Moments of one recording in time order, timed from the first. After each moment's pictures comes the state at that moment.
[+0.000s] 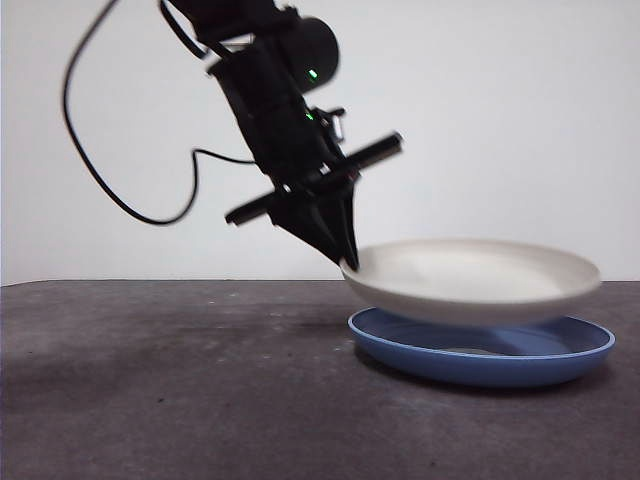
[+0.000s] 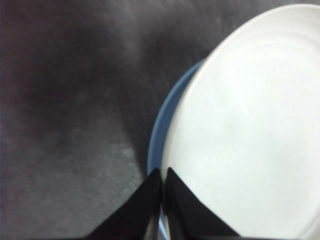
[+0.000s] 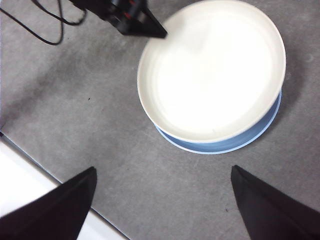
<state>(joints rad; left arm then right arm) -0.65 2.03 1.65 -0.65 0.20 -0.33 0.14 0.79 1.03 -1.09 -0.50 -0.06</state>
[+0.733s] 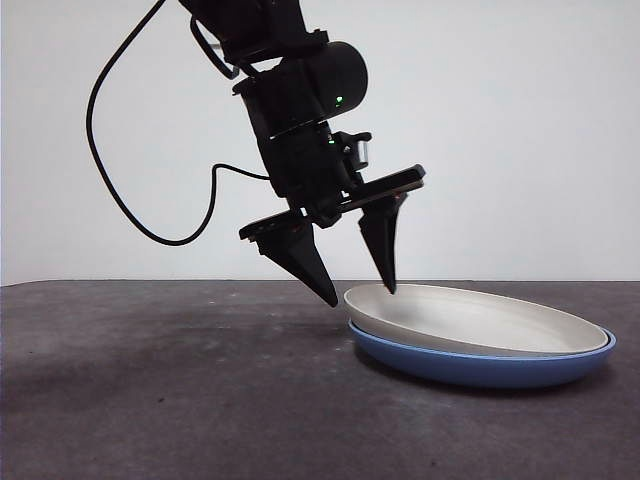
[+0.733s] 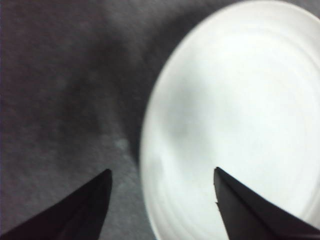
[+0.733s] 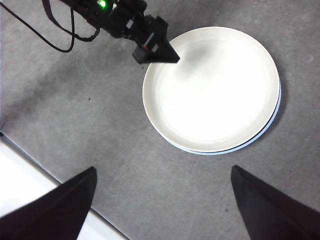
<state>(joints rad) -0.69 2.08 1.67 -0.69 0.15 -0.27 0.14 0.79 1.03 -1.09 -0.50 -0.06</state>
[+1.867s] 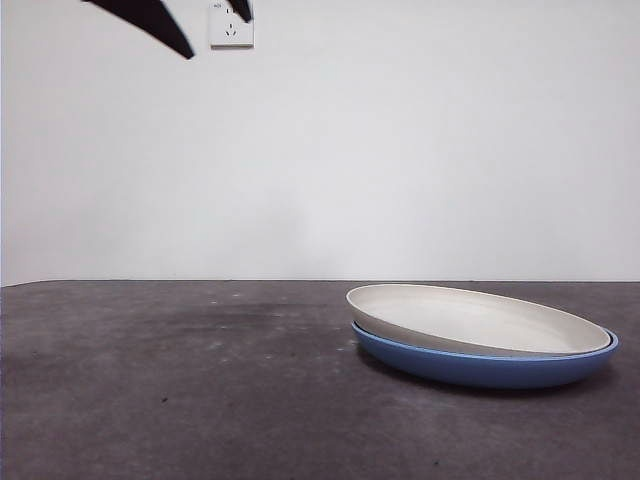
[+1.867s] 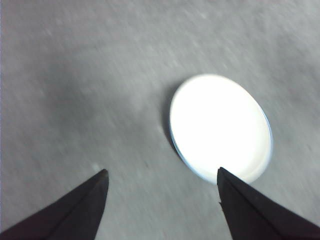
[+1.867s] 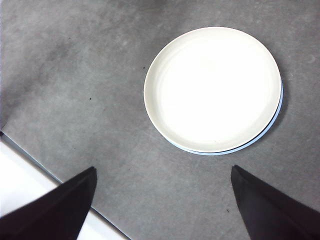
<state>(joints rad) -0.52 1.35 1.45 -0.86 0.20 -0.13 0.14 0.79 1.03 -1.09 -0.50 -0.05</state>
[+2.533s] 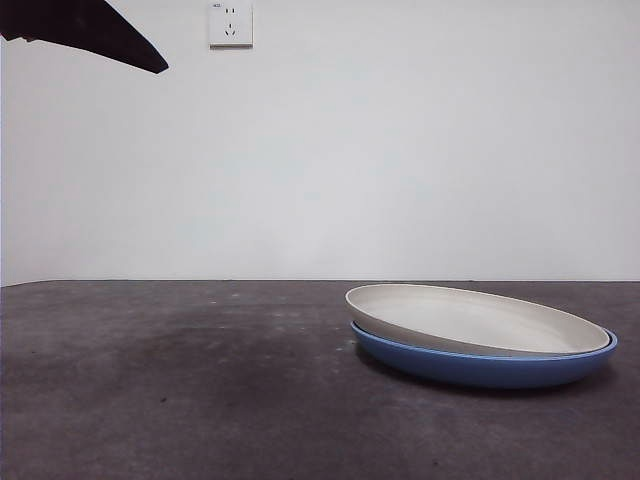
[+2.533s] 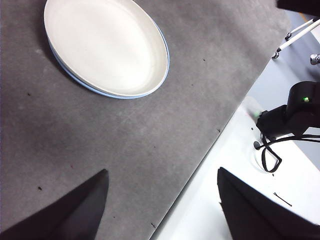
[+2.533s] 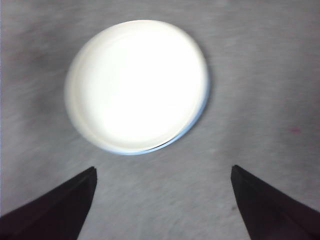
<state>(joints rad) -0.52 1.10 1.08 -0.83 0.60 -0.02 0.14 0.84 1.01 -1.04 -0.21 0.06</state>
